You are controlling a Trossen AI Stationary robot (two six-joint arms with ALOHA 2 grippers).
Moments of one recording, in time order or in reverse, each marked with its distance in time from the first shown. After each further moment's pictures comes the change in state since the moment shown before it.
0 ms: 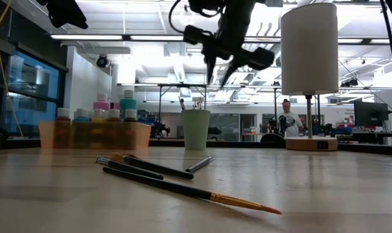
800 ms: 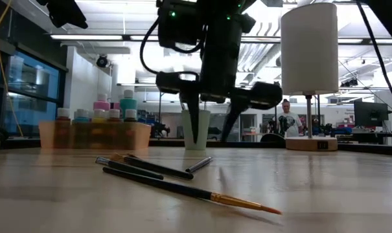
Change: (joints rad) left arm -0.001 0.000 0.000 -0.001 0.009 0.024; right arm 0.179 0.269 -0.001 0.103 -0.084 0.320
